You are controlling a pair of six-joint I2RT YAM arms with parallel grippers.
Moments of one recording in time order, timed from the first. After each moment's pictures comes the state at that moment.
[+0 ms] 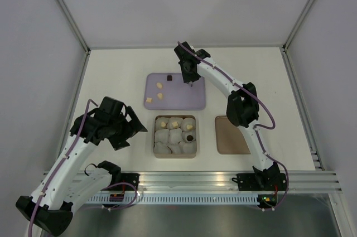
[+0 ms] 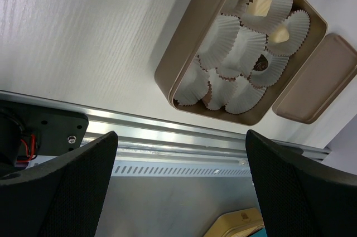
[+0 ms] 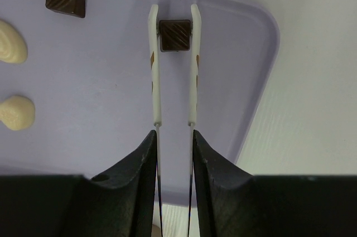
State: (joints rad) left arm -0.42 0.84 0.94 -1.20 0.06 -1.01; right arm 0.61 2.38 2.27 -0.98 0.24 0.34
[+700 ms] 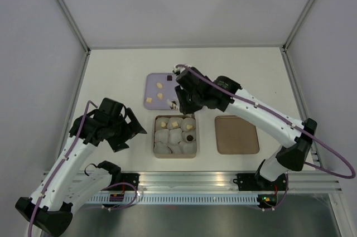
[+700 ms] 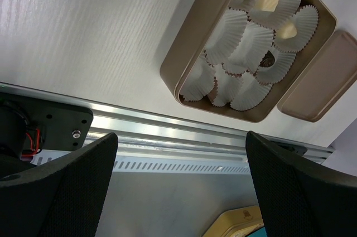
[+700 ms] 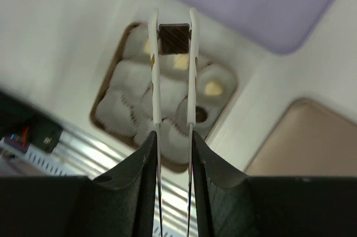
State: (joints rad) left arm -0.42 0.83 0.94 -1.23 0.06 -1.01; right arm 0.88 1.65 1.74 -1.01 0.17 0.46
